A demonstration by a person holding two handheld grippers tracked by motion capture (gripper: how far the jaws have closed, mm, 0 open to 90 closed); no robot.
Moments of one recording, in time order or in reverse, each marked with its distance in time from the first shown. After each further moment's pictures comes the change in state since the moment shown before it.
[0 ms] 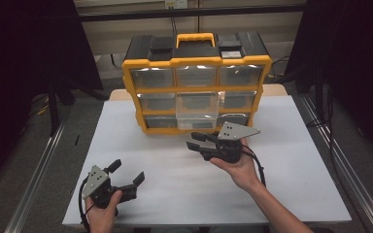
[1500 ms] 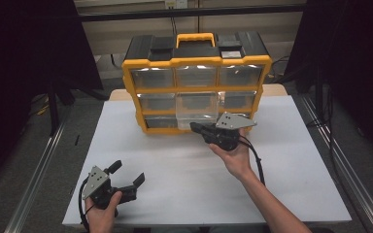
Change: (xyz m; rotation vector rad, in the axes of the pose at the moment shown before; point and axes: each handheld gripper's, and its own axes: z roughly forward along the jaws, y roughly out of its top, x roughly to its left) left arm -0.001 -0.001 -0.001 -0.003 -0.009 -0.012; right arm -0.027 0.002 0.016 -0.034 -0.120 -0.025
